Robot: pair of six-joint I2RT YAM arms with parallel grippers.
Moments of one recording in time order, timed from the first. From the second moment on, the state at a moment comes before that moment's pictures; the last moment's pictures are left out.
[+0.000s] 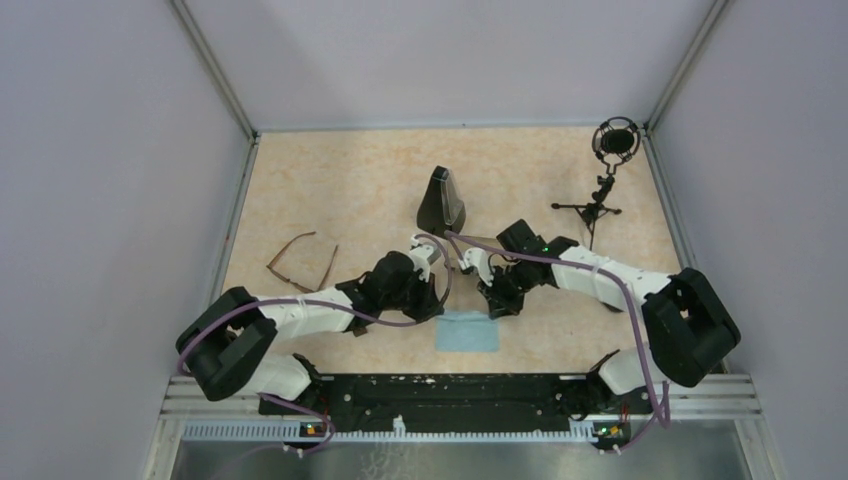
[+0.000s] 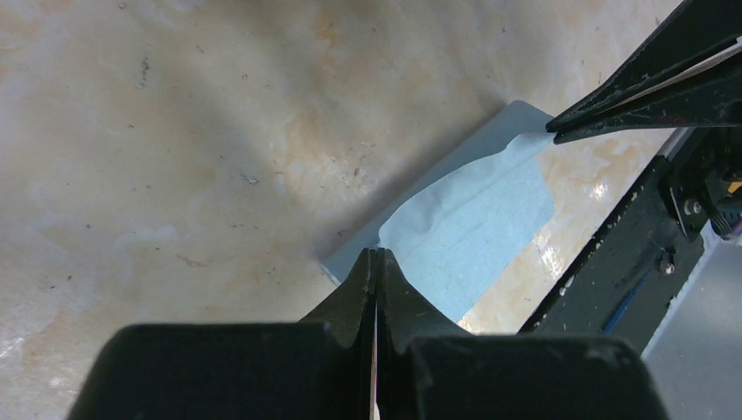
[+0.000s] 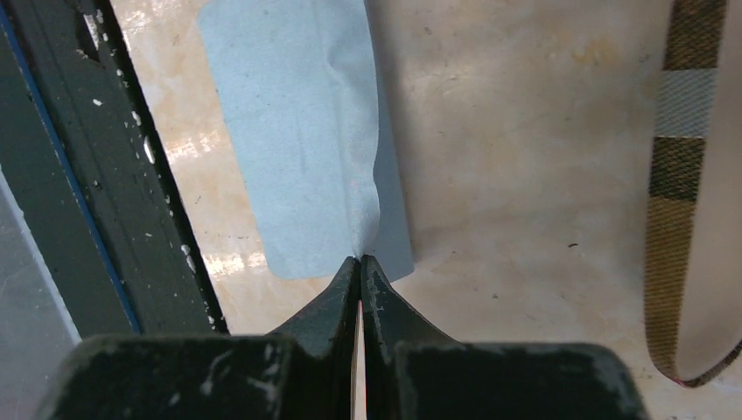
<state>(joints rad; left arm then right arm) -0.83 1.38 0.53 0.17 0.23 -0.49 0.64 1.44 0.82 -0.60 -0.54 -0.50</state>
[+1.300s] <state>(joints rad) -0.83 1.36 0.42 0.27 0.39 -0.55 0.73 1.43 0.76 -0.63 -0.54 -0.53</state>
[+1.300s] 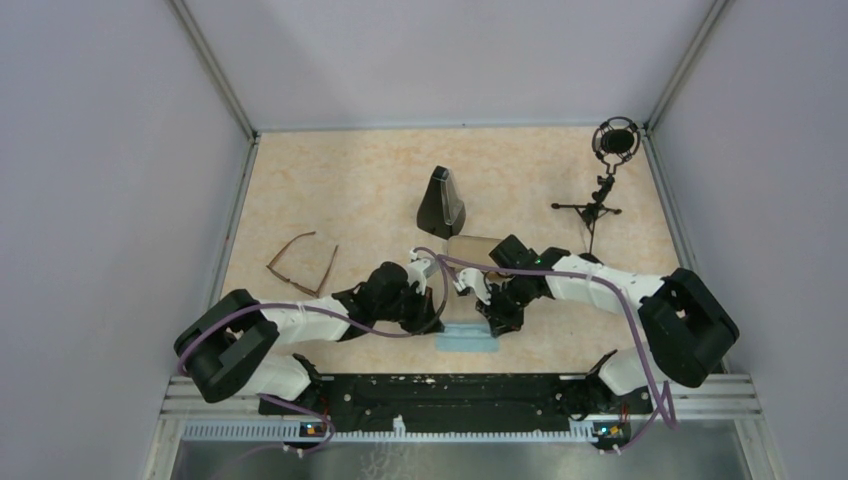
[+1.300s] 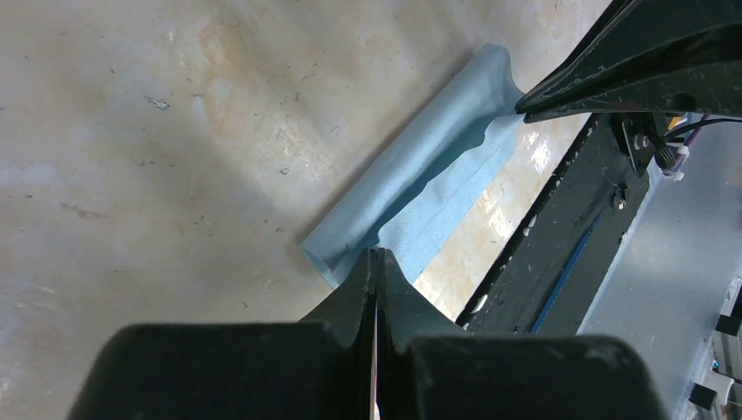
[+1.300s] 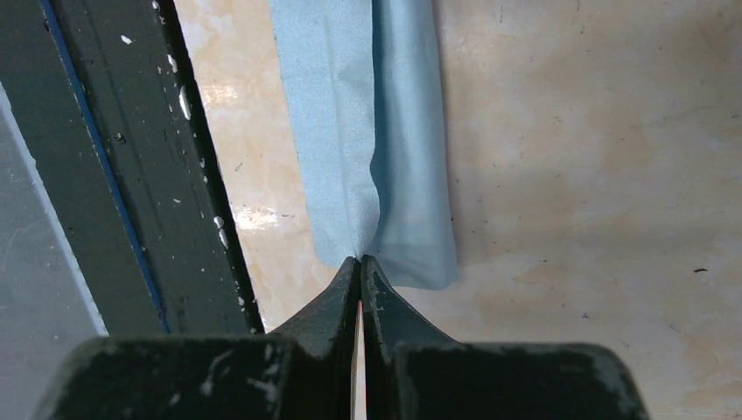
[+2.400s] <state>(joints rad) -0.84 1.13 0.47 0.14 0.28 -0.47 0.70 1.40 0.80 -0.75 -0.61 -0.63</state>
